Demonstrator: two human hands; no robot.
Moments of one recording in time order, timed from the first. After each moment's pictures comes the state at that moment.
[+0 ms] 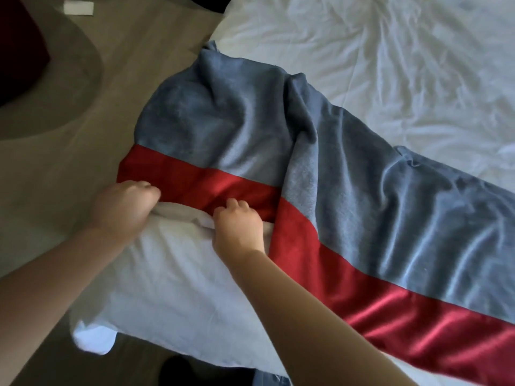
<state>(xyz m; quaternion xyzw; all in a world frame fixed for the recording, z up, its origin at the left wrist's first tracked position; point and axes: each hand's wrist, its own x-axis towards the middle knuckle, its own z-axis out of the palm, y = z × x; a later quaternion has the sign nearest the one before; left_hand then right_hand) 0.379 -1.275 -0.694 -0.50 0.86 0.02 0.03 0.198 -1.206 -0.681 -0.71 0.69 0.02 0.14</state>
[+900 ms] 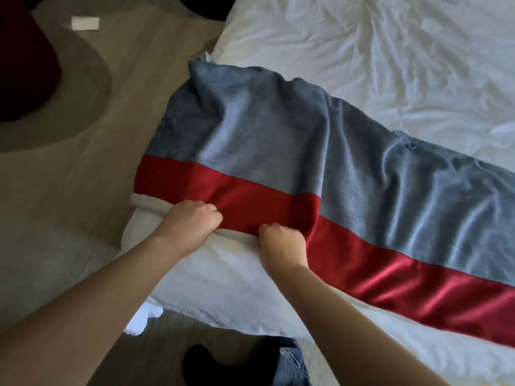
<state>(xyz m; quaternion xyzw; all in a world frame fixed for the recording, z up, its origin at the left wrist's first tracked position) 0.351 -1.221 -0.677 -0.34 0.93 0.06 0.13 0.182 -1.131 -0.675 -0.65 0.74 0.09 0.15</state>
